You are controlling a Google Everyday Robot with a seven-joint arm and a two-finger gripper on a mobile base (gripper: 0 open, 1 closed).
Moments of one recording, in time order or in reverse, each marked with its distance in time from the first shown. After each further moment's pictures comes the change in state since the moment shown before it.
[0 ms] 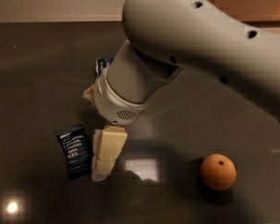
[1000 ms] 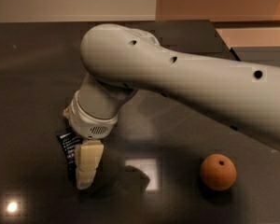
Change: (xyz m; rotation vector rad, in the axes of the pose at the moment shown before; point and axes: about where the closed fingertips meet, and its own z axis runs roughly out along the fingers) arm -0.006 -0.008 0.078 -0.079 0.027 -0.083
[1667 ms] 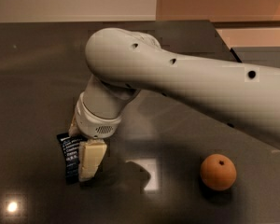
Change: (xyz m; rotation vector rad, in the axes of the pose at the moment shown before) arm 0.019 -0.002 0.007 -0.023 0.028 -0.004
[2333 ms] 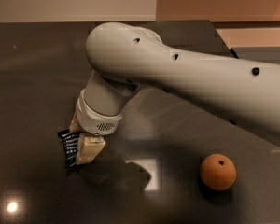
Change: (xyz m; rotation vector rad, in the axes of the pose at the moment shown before) arm -0.003 -0.001 -0.008 -0.001 0.000 0.001
